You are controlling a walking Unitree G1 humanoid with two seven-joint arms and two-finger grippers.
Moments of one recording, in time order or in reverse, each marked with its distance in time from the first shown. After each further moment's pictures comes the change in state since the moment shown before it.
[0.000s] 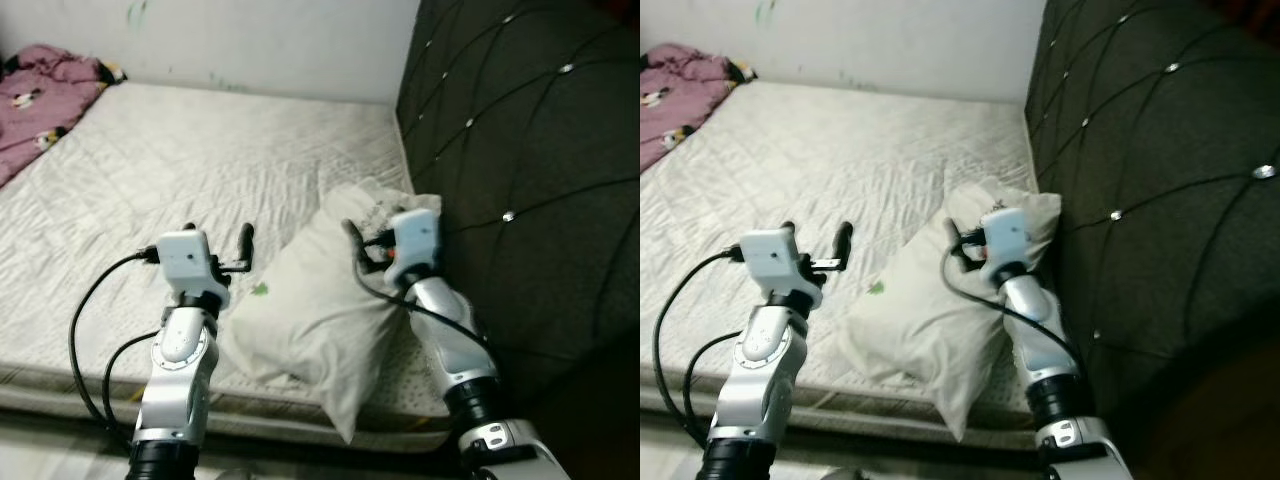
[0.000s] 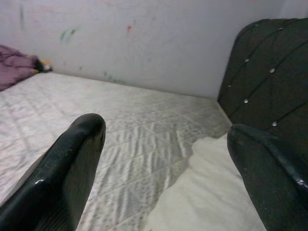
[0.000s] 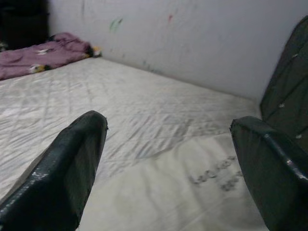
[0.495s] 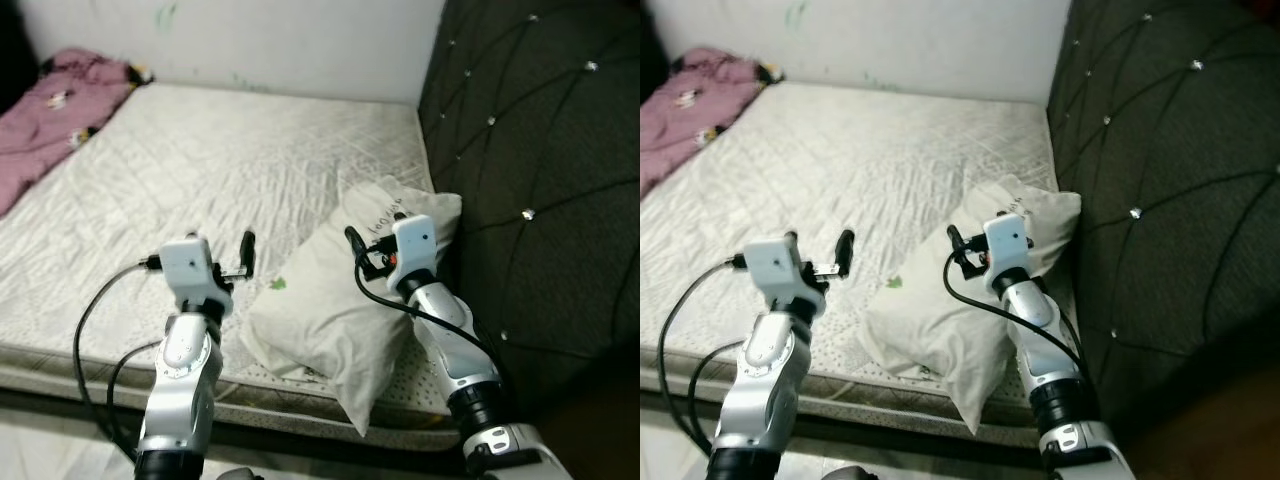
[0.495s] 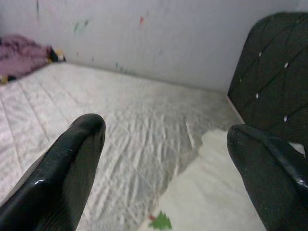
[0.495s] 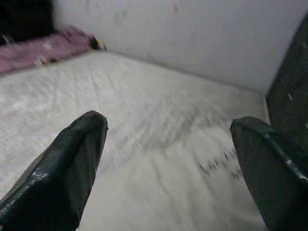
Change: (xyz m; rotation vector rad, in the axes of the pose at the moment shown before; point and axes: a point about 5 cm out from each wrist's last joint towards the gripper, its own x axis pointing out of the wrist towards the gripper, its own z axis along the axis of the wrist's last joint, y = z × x) left arm -0.010 0.003 -0.009 -0.018 0.050 0.040; right arm -0.006 -0.004 -0.015 -0.003 0.053 -0.017
